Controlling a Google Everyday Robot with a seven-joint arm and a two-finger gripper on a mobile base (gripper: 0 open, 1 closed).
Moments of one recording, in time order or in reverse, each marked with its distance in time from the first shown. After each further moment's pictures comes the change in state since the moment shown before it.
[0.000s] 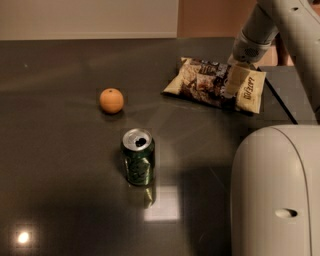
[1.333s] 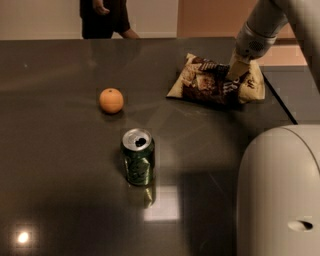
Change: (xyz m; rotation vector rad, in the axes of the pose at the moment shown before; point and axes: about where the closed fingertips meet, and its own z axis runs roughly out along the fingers) arm -0.012 0.017 -0.025 -0.015 -0.038 -0.004
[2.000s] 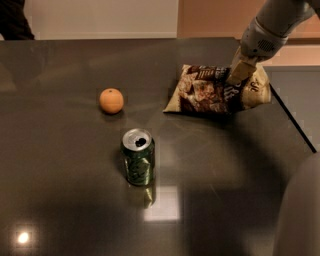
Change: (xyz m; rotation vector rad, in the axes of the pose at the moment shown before) arm -0.011 0.060 -0.034 -0.055 -0.078 0.004
